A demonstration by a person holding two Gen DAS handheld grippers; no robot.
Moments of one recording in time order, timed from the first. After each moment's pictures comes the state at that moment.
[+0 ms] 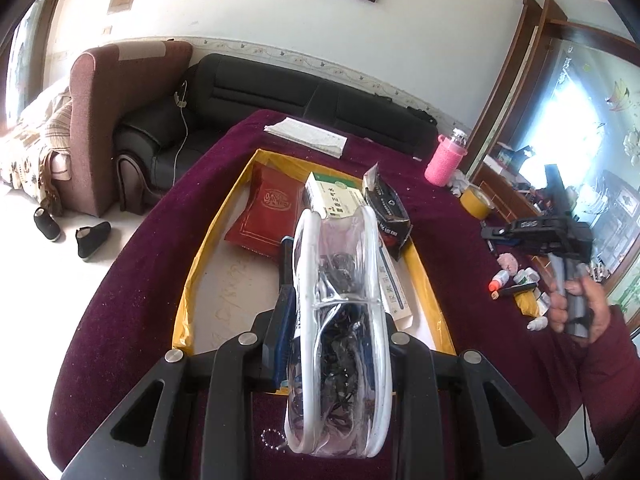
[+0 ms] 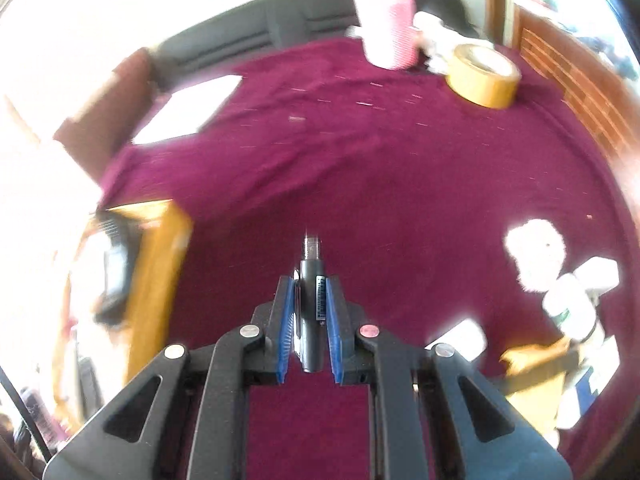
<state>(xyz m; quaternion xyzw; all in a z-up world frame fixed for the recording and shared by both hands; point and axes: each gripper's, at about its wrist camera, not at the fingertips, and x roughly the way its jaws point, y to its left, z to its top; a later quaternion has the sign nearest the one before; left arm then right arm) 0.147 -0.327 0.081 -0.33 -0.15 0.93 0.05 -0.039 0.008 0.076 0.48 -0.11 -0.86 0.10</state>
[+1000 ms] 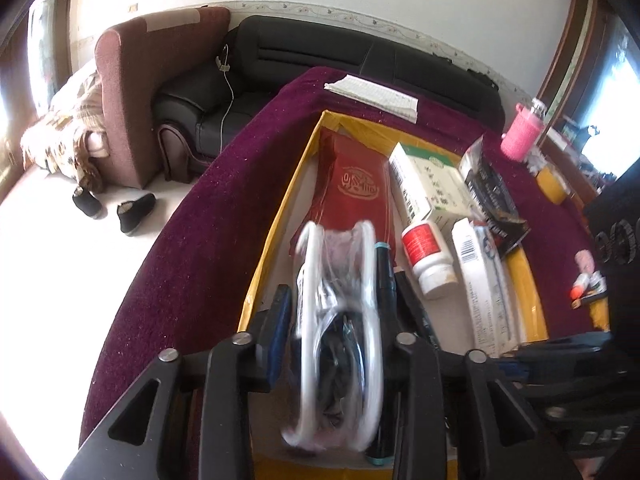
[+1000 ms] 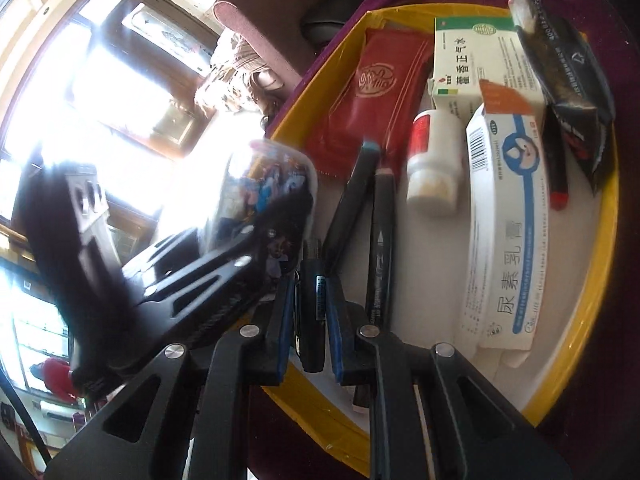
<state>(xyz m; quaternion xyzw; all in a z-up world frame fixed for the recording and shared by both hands) 0.083 -0.366 0.047 -0.41 -0.14 0.90 -0.03 0.033 -0.246 0.020 0.57 -0.09 -0.72 0.38</state>
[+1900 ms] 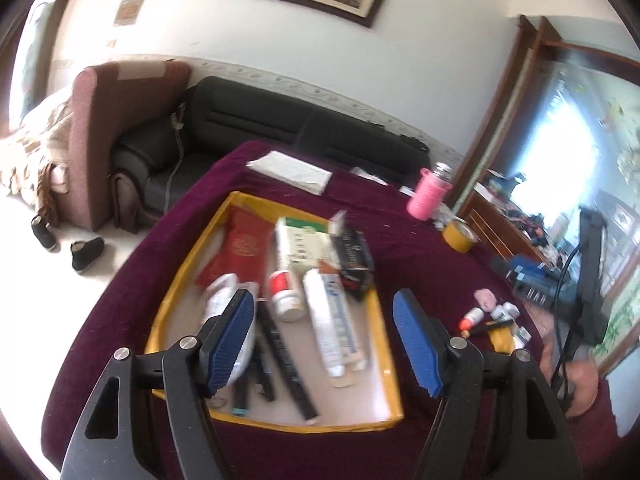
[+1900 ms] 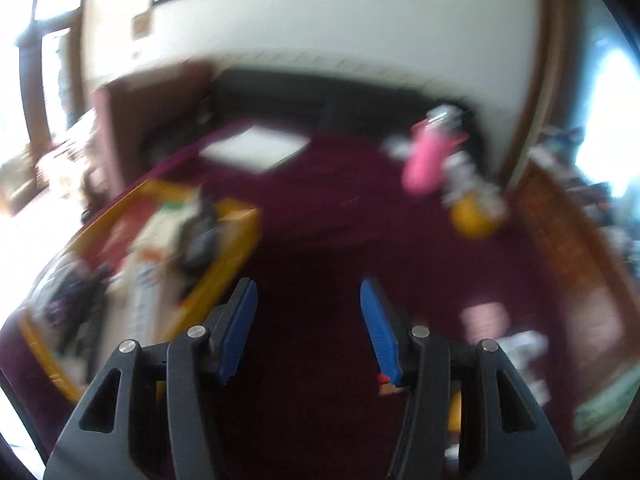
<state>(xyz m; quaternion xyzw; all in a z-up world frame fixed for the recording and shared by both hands) 0.148 -0.299 0.127 -0.28 -0.16 0.94 0.06 0.058 -0.027 0.139 0.30 0.09 -0.95 0.05</state>
